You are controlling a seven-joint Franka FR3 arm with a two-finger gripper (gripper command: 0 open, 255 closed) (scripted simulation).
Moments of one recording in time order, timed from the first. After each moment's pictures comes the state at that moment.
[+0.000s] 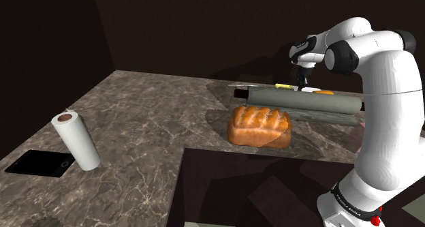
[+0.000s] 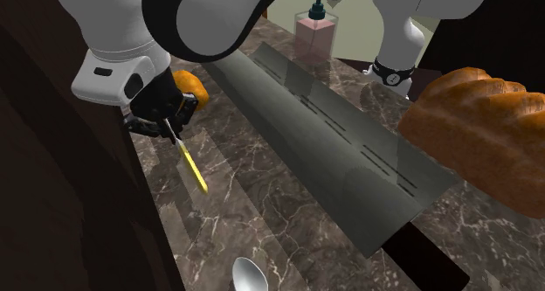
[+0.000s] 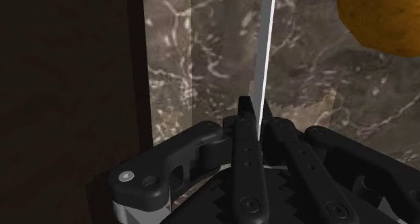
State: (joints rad) arm -0.25 0.62 -0.59 -1.57 0.26 2.07 -1.75
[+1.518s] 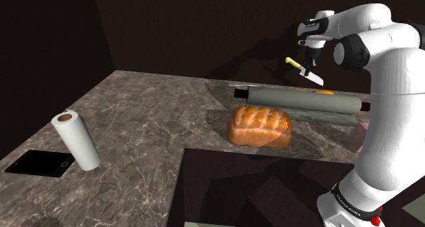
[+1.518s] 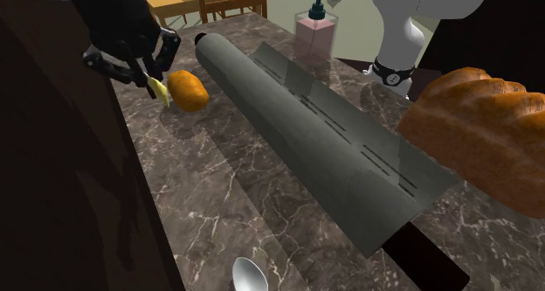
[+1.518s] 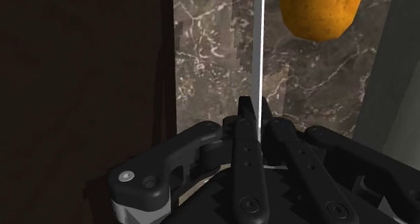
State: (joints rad) arm -0.25 0.52 -0.63 -1.41 0.20 1.82 -1.73
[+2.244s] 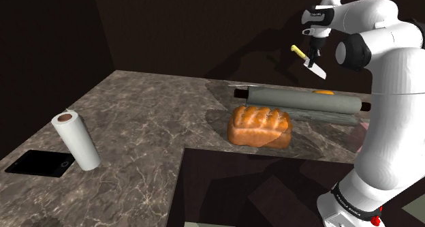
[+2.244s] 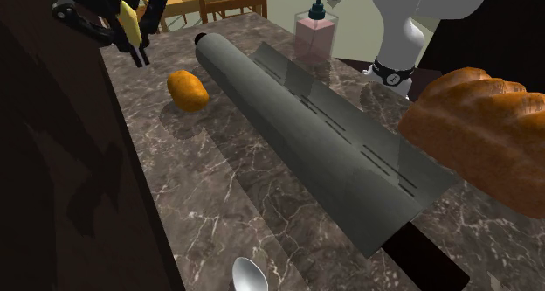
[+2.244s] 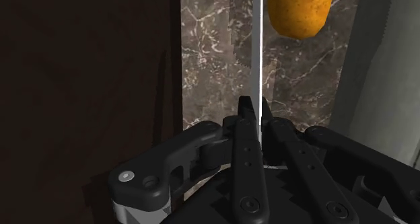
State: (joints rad) arm -0.27 0.52 -0.64 -1.26 0.20 1.68 -1.73
